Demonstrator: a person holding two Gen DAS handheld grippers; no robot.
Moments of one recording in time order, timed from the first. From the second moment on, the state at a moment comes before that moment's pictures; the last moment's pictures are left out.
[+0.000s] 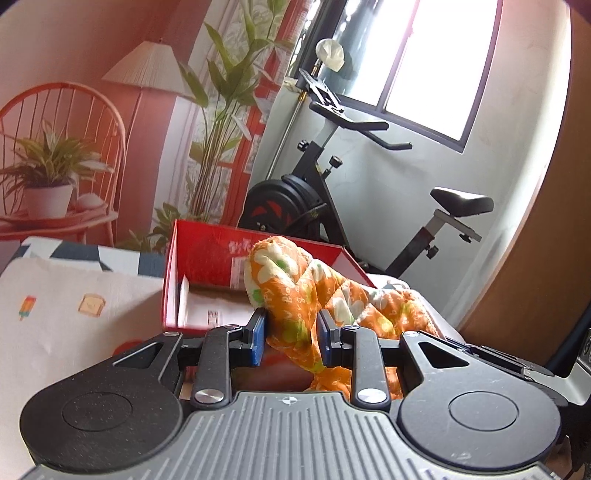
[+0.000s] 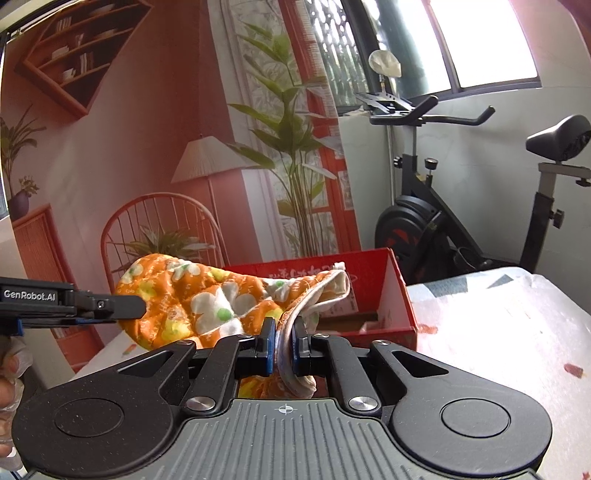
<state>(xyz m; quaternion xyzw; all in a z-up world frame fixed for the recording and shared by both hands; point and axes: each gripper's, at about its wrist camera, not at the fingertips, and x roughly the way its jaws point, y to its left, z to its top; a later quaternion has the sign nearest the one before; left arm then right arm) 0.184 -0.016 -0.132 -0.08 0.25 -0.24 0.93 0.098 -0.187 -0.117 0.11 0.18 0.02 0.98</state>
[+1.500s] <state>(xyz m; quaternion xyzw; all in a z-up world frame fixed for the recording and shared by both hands) 0.306 -0.048 -0.161 -0.04 0.36 -0.18 0.91 0.256 -0.221 -0.162 0.03 0.34 -0.05 0.94</state>
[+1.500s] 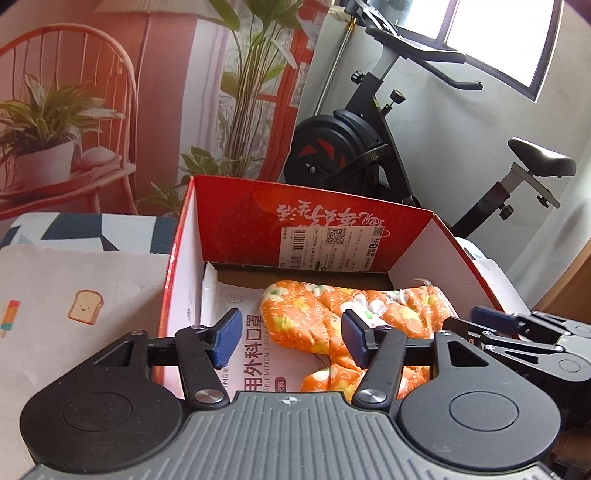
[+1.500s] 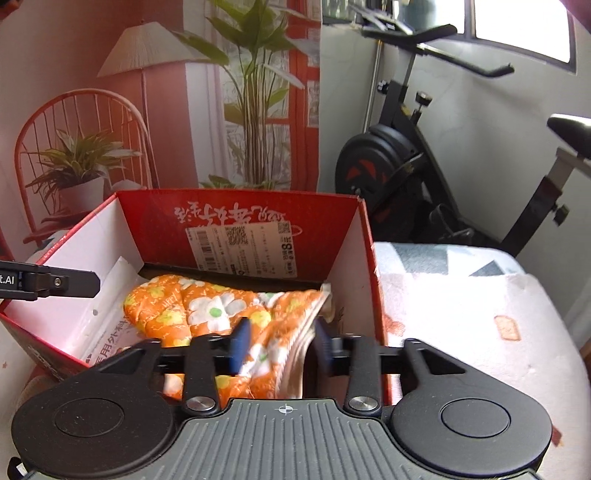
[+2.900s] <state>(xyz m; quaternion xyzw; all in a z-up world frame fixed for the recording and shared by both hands) 0.132 -0.005 -0.257 -0.04 0.40 -0.19 0.90 0.065 -0.154 -0.248 0.03 0.32 -0.05 0.95</state>
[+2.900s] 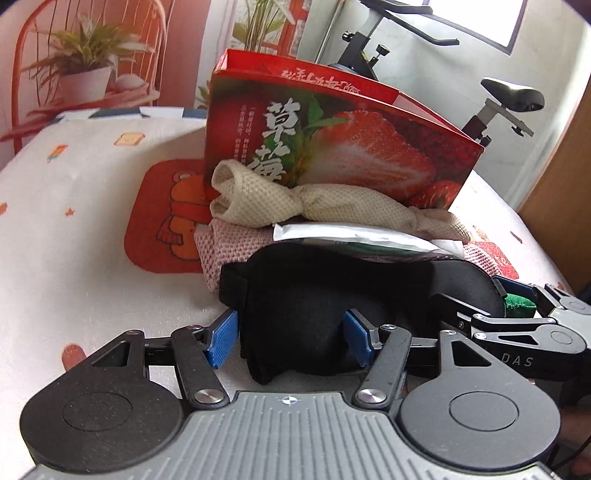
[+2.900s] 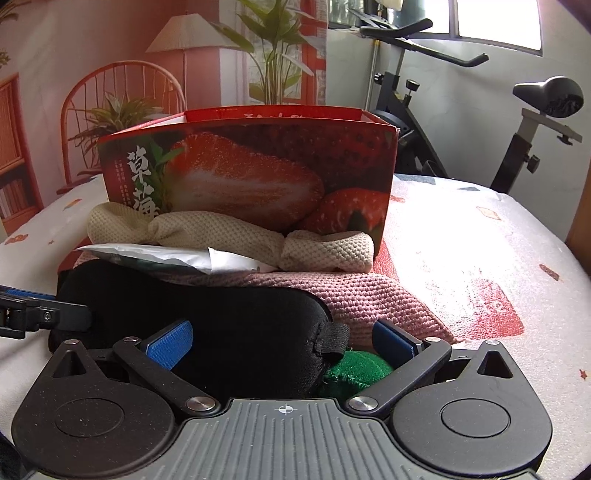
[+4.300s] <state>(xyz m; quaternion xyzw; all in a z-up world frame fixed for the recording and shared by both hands) 0.119 -0.013 -0.265 -0.01 0.41 -0.19 0.89 0.042 -0.156 -0.226 0.07 0.30 -0.02 0.95</state>
